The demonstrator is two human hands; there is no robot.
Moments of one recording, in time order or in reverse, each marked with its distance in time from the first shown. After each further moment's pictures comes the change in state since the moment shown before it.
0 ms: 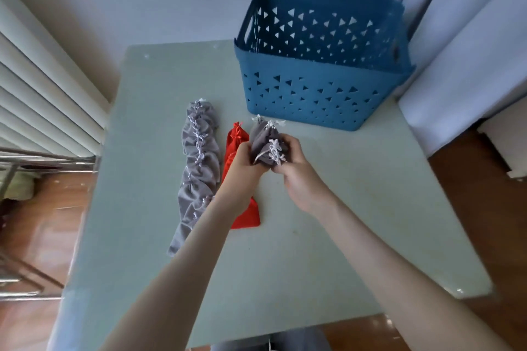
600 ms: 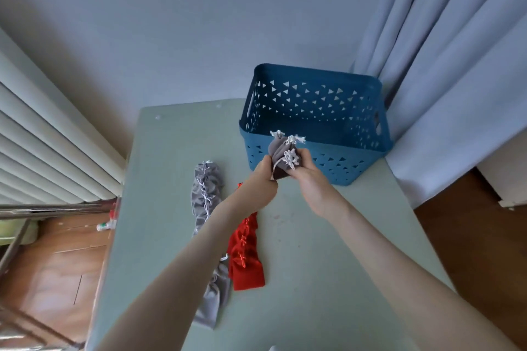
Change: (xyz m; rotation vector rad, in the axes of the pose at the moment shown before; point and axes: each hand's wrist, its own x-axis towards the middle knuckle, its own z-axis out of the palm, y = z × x) left_hand 0.071 0.116 0.009 0.684 -0.243 0.055; right_hand 0.044 -0.128 -0.012 -0.100 0.019 0.009
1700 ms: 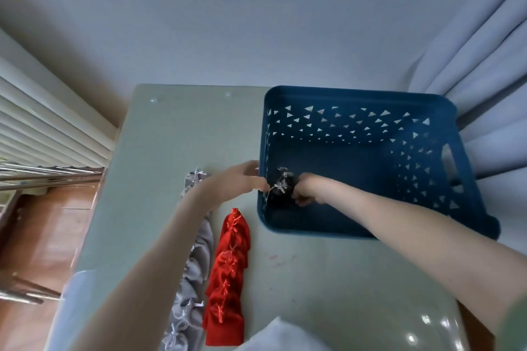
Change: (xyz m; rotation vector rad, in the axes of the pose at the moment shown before) left_hand 0.118 -0.046 -0.058 -0.324 -0.240 -0.361; right_hand 0.224 0.085 -0.052 -0.714 -0.210 0.734
